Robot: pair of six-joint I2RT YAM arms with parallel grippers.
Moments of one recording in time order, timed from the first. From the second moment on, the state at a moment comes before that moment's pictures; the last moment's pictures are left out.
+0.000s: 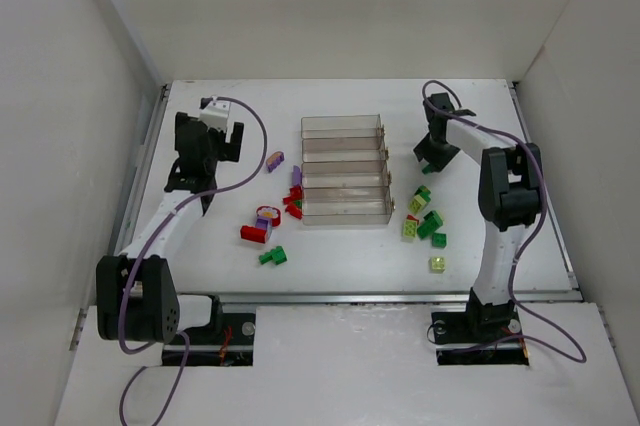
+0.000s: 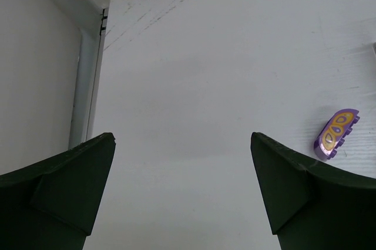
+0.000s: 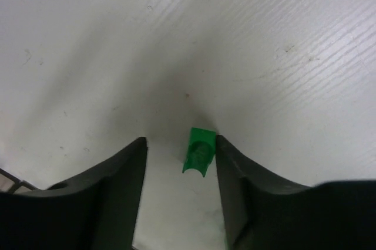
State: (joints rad) left arm -0.08 1.27 0.80 0.18 -0.14 0.25; right arm 0.14 2.07 1.54 -0.70 0.28 0.92
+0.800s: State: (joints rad) left arm -0.06 1.23 0.69 0.21 -0.03 0.31; right arm 0.43 1.99 1.77 -0.51 0.42 0.46
